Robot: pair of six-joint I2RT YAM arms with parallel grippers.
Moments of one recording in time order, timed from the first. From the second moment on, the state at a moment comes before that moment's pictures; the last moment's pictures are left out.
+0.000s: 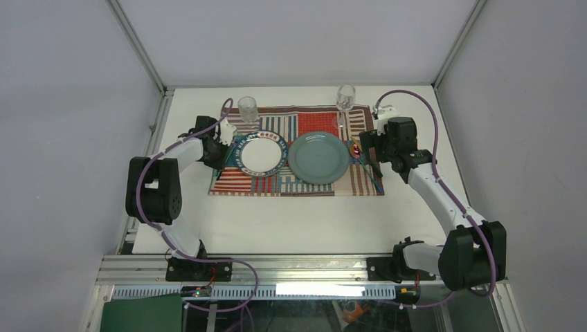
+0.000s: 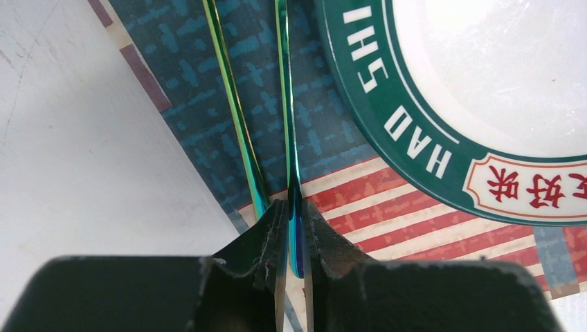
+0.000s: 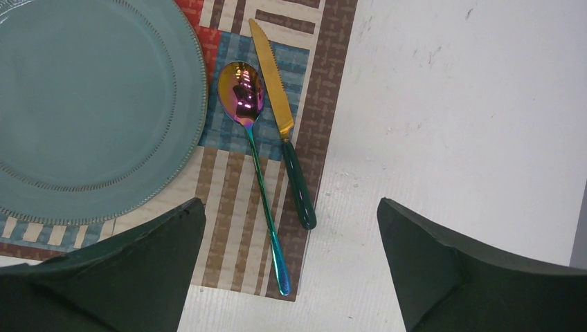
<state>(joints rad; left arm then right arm) -0.07 1.73 1.04 -0.45 0.11 0.31 0.21 1.22 0.89 -0.37 0.07 -0.11</state>
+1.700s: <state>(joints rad) -0.32 1.90 1.38 -0.58 0.21 0.22 0.21 1.24 0.89 -0.38 0.06 -0.11</state>
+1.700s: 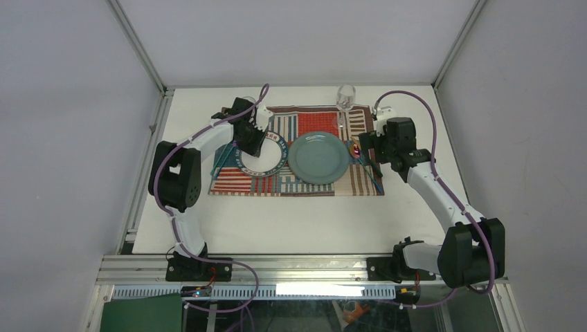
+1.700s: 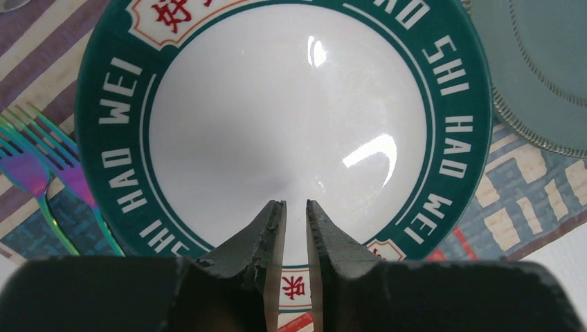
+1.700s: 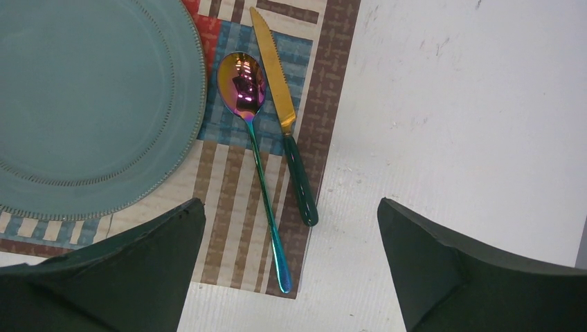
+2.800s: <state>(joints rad) -0.39 1.81 1.18 -0.51 0.19 0.21 0.21 1.24 0.89 -0.39 0.06 -0.11</state>
